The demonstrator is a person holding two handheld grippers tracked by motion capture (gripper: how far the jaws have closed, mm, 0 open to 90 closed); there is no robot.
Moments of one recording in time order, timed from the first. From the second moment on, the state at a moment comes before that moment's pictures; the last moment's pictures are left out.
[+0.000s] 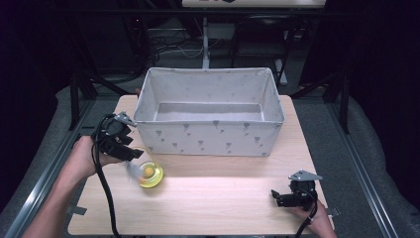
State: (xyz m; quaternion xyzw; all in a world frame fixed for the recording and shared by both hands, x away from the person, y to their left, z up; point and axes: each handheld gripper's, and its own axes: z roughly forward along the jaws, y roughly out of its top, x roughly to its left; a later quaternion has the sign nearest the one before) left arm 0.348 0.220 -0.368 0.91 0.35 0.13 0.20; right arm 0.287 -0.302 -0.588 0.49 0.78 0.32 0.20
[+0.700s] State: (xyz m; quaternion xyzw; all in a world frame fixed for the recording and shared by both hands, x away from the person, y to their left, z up) left arm 0.349 0.213 -0.364 0.92 0.33 0.14 0.18; right arm 0.287 -0.302 -0.588 0.49 0.78 0.32 0.20
